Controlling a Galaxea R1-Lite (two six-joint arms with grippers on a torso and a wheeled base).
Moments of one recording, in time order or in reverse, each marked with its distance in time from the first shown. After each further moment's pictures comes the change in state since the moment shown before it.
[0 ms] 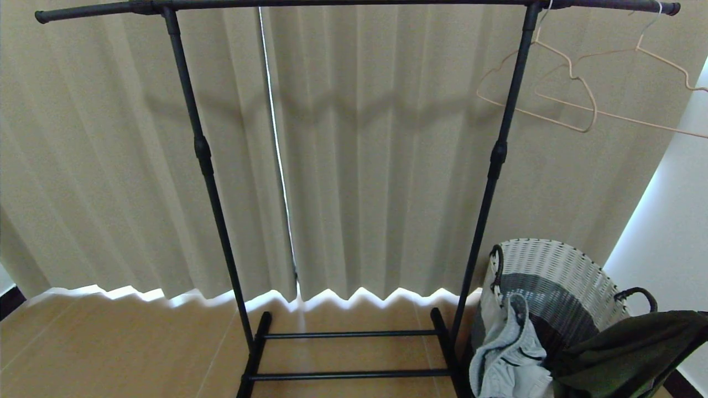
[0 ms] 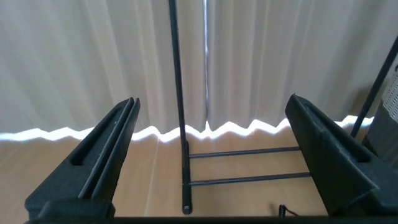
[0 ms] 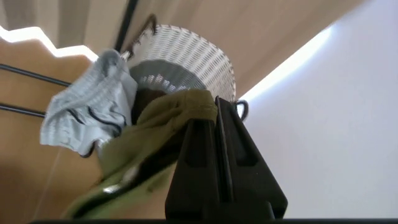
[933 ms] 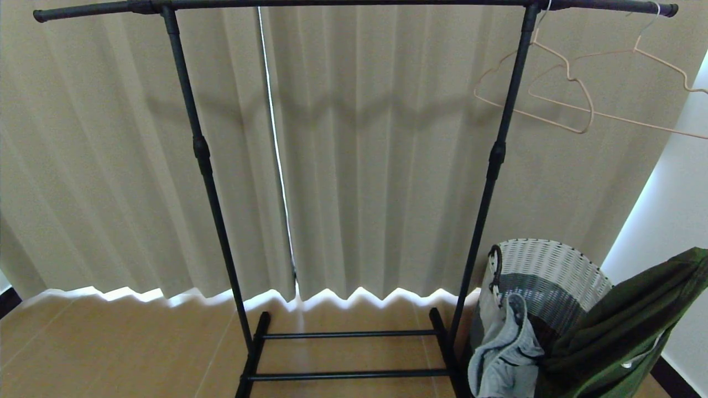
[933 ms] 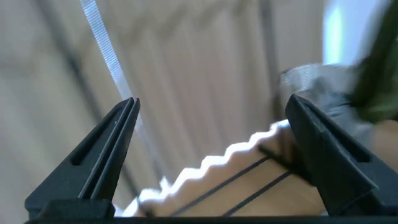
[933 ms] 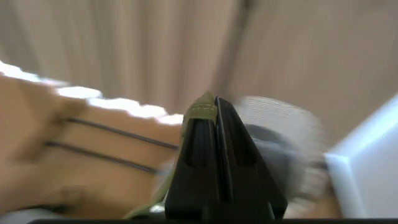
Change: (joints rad) left arm -0.007 0.107 -0.205 -0.092 -0.476 0.073; right arm 0.251 -0.063 -0.404 0.354 0.156 0.400
